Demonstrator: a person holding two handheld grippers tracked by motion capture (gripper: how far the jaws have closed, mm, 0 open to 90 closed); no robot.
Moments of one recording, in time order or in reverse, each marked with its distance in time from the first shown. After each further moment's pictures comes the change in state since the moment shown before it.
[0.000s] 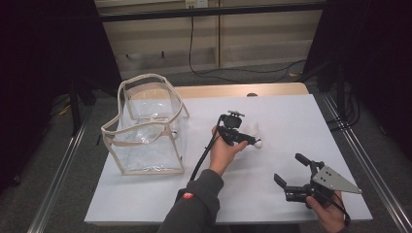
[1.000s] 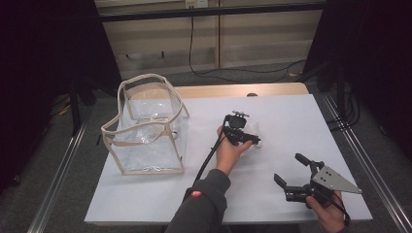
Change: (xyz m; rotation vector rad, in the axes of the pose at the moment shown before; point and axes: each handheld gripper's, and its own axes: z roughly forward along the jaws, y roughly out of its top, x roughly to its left) left arm -0.009 0.001 0.018 -0.042 0.019 -0.005; right arm 0.000 0.000 0.000 -0.001 0.003 -0.003
